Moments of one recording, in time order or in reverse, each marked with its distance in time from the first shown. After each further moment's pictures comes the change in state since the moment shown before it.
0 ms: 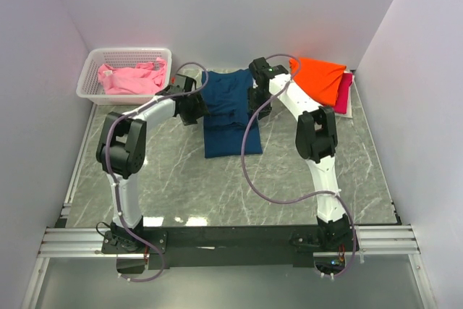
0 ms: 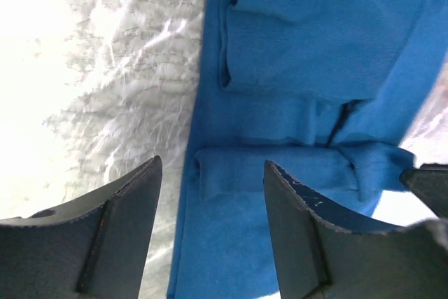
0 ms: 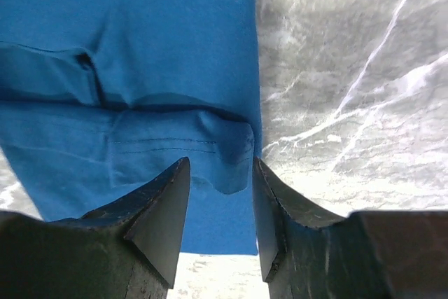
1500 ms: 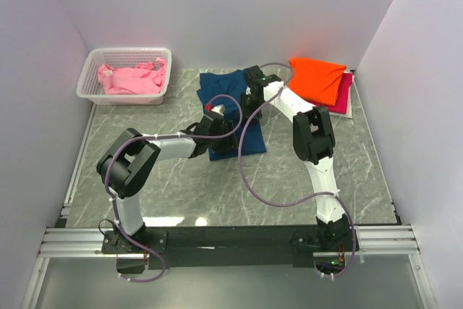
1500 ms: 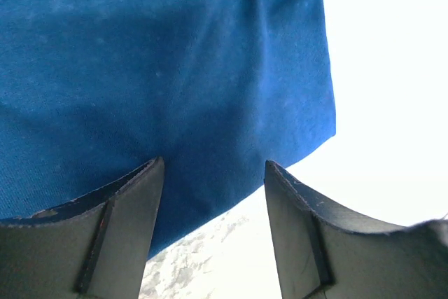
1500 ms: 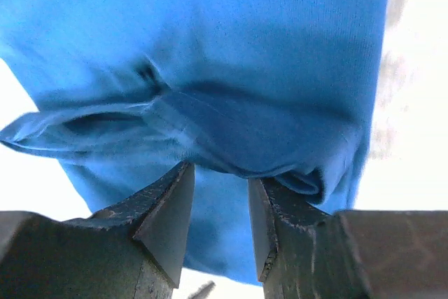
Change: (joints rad) left arm -0.334 -0.166 -0.452 0.497 0.006 -0.059; right arm 0.039 -0.028 -0.169 0.192 -0.123 0.098
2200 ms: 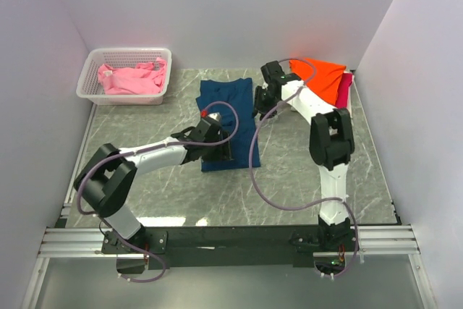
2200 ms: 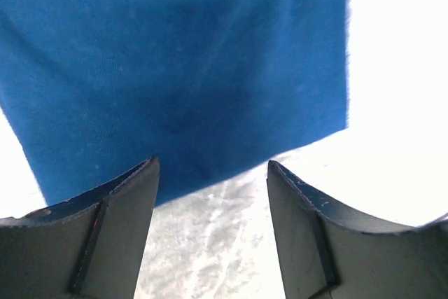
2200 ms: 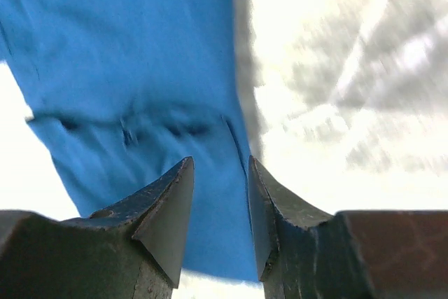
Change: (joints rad) left arm -0.057 -0.206 -0.073 -0.288 -0.081 0.036; right arm -0.081 -0.142 -0.129 0.098 0.031 0.010
